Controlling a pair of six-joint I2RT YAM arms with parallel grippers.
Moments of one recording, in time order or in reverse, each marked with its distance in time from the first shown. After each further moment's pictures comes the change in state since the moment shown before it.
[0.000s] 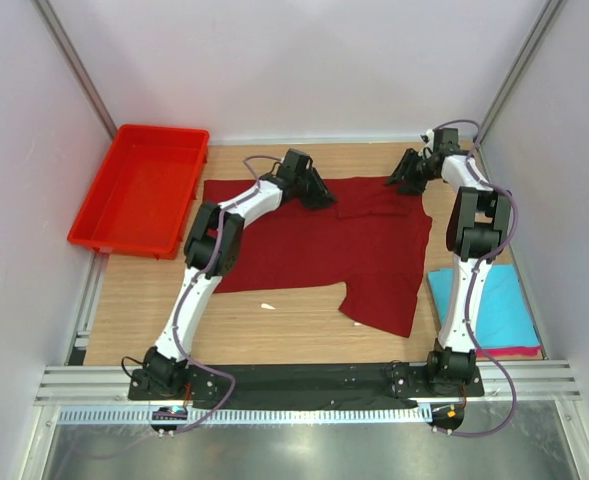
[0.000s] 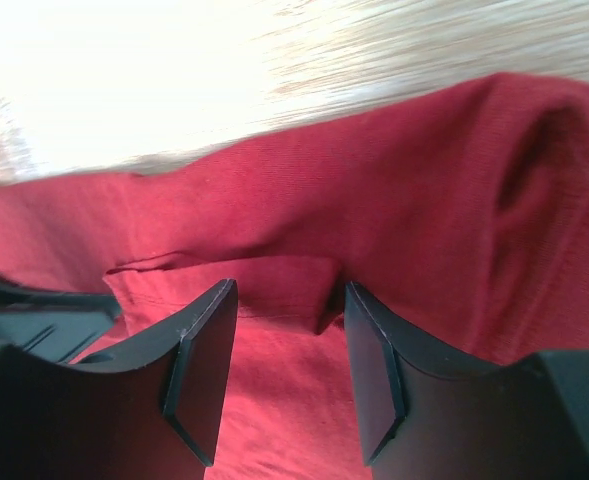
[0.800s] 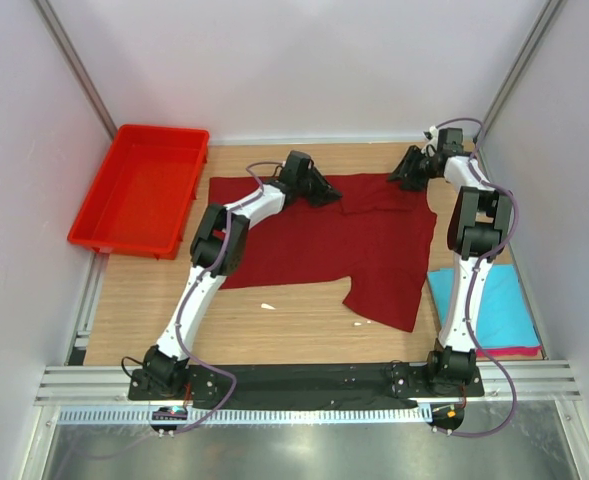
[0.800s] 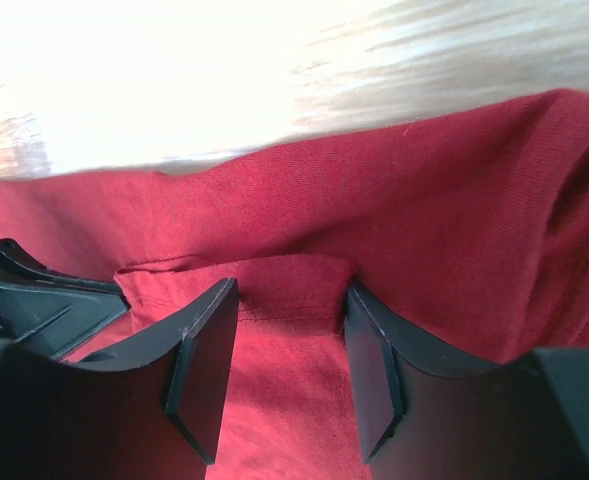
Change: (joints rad) left arm 0.001 0.098 0.056 0.149 0.031 -0.174; right arm -0.025 0.033 0.018 0.074 -0.062 -0.018
